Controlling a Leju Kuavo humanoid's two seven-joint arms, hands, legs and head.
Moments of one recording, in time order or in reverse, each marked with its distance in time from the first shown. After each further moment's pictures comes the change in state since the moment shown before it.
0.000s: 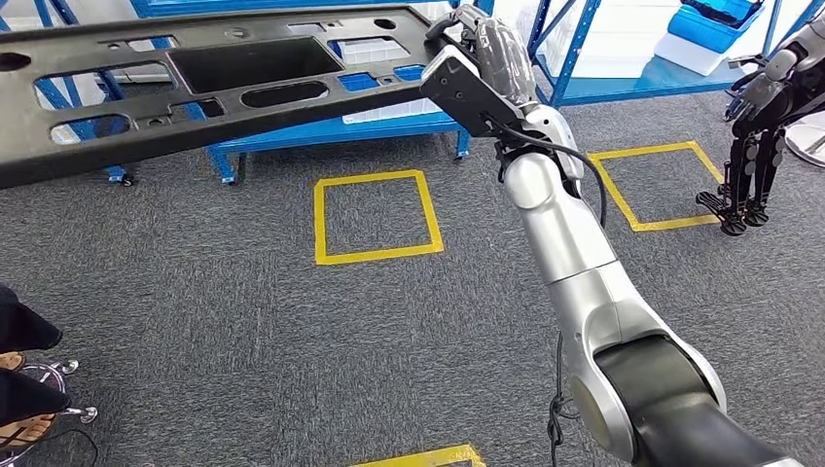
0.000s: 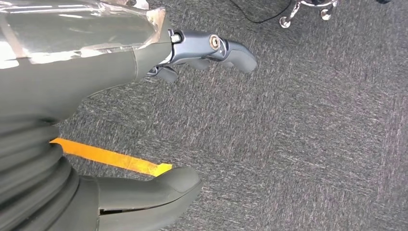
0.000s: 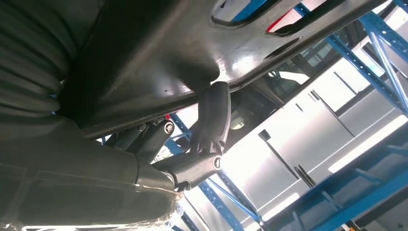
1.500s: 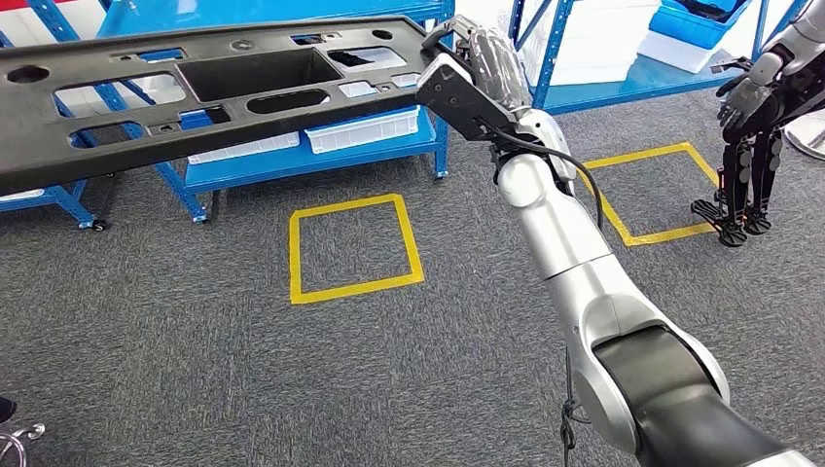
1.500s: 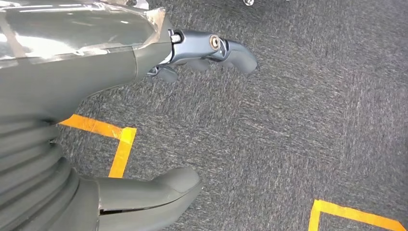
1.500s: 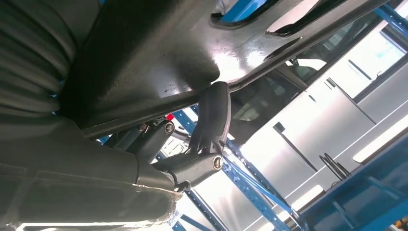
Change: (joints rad) left arm 0.000 0.003 0.000 -0.010 0.033 0.016 -0.001; right arm -0.021 -0.003 0.040 0.092 -0.036 -0.042 -0.038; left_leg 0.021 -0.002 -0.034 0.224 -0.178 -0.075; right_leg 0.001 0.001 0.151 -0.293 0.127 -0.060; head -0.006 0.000
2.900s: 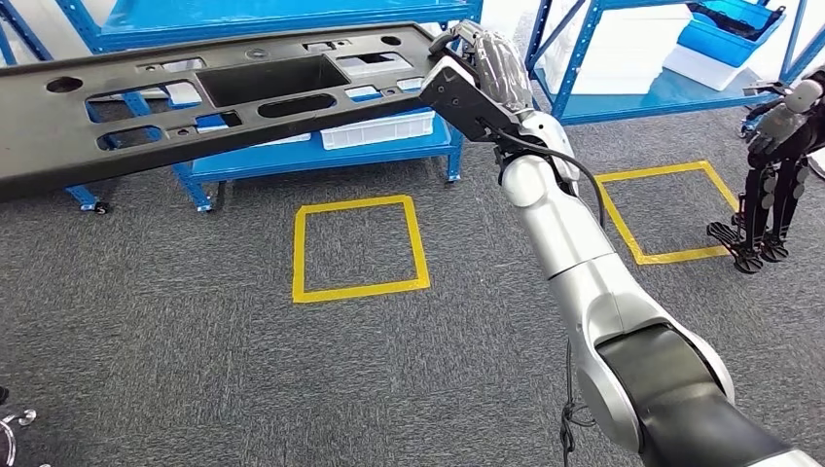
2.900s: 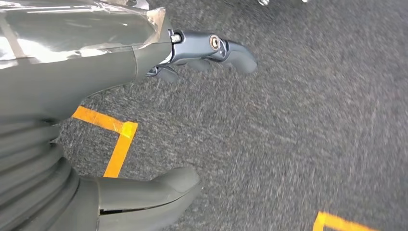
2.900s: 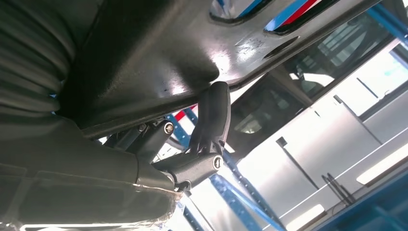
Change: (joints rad) left arm 0.004 -0.002 -0.016 -0.007 0.025 0.020 0.000; right arm -0.013 -0.013 0.002 0.036 0.010 -0.012 0.002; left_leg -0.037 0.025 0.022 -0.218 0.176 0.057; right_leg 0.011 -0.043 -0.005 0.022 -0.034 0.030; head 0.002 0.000
